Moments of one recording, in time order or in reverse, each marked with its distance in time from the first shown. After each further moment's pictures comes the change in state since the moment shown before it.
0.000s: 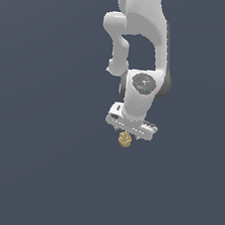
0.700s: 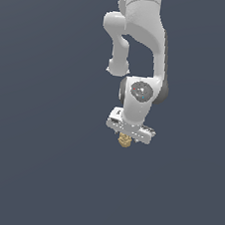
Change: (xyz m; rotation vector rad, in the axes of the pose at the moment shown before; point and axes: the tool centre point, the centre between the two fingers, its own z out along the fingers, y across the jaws) arm -0.002 -0.002 0.030 0.000 0.000 0.011
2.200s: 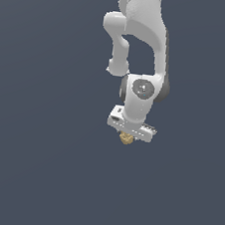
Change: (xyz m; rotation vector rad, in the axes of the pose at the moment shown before) arm -0.005 -0.001 -0.007 0.000 0.000 0.003
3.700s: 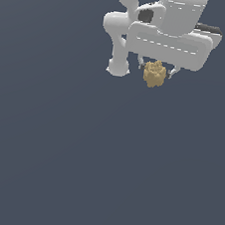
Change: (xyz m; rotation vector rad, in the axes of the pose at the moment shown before) arm -0.052 -0.011 -0.318 0.001 0.002 0.000
